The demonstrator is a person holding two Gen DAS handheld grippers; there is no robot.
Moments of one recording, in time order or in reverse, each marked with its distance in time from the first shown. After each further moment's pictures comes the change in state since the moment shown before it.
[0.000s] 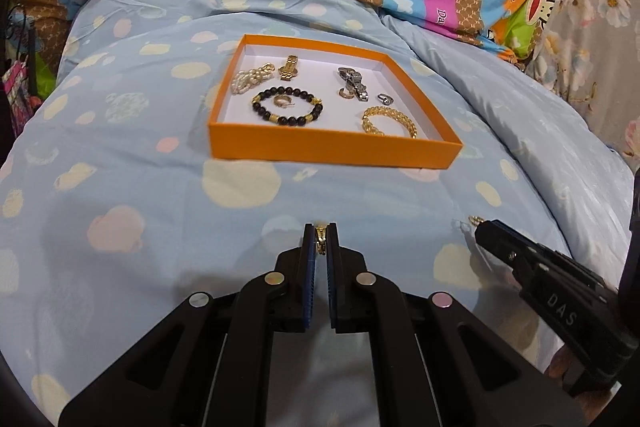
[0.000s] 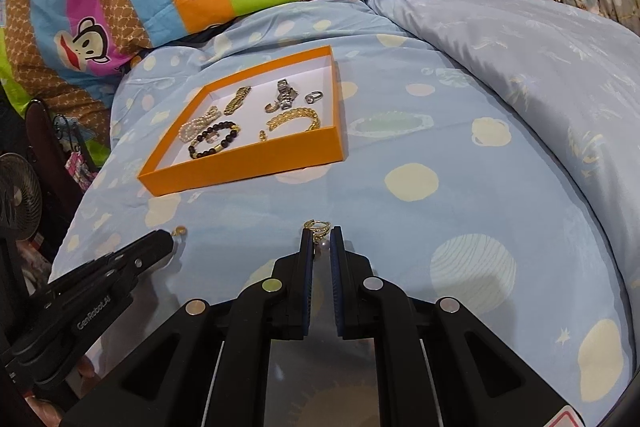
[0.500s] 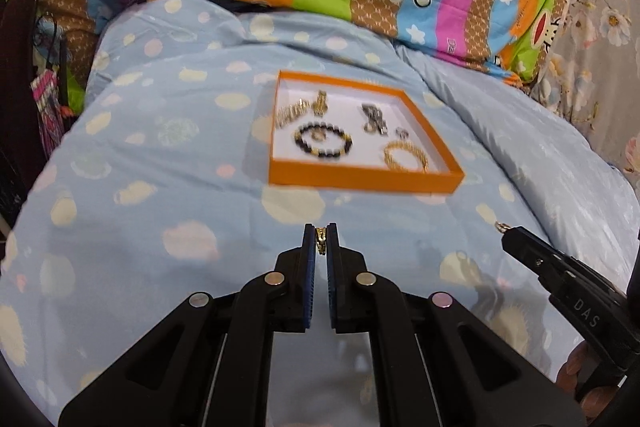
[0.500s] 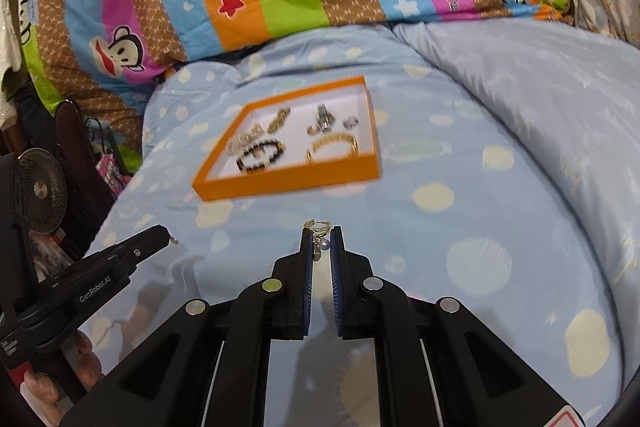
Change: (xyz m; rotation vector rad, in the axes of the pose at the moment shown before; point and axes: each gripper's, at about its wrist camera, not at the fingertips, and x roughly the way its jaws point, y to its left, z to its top) left arm -0.048 0.020 0.020 -0.017 -0.088 0.046; right arm -0.043 0.022 0.015 -0.044 -0.092 0.065
